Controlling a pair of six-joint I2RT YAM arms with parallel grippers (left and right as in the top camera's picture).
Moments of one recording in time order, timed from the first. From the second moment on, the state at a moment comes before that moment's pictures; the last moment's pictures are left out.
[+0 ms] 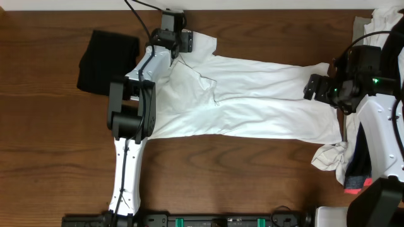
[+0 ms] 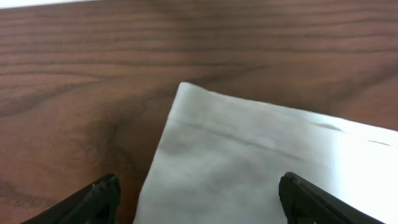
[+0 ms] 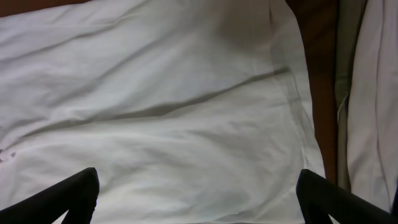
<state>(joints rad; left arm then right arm) -0.21 2.53 1.97 -0.24 -0.10 -0.08 -0.16 1.54 1.22 -0.85 -0.11 0.17</state>
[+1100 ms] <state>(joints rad) -0.21 2.52 2.01 -0.38 -0.11 -0.12 -0.16 1.54 1.22 -0.83 -0.11 0.17</state>
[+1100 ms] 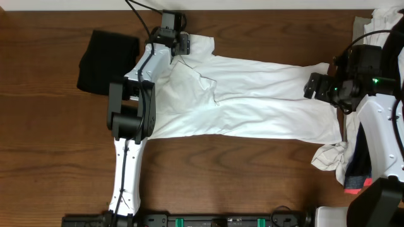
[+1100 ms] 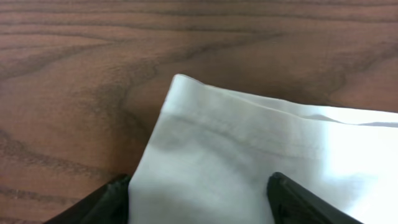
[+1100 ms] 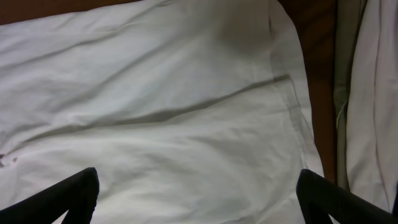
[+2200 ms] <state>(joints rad) -0.20 2.43 1.99 -0.28 -0.12 -0.12 -0.16 1.54 1.22 -0.76 -0.01 0.17</state>
